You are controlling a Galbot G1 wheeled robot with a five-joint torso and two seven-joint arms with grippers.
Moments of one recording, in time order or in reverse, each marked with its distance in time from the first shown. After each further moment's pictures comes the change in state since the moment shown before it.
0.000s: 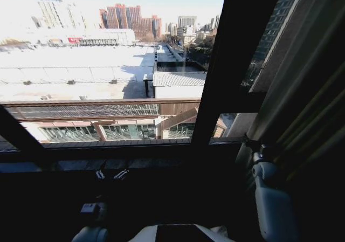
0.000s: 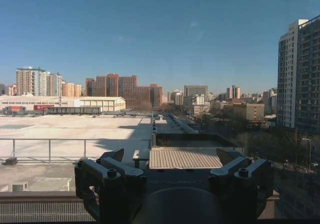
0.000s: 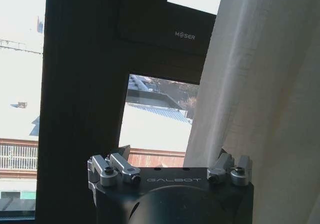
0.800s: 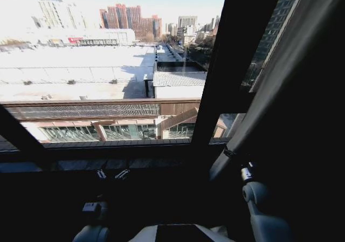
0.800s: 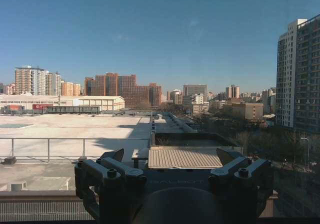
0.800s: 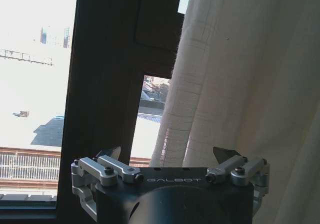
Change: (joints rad) left arm -0.007 0.005 0.004 0.011 -0.002 0.000 0.000; right arm -0.161 0.042 -0.031 0.083 0.002 0.131 0.051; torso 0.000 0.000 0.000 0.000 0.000
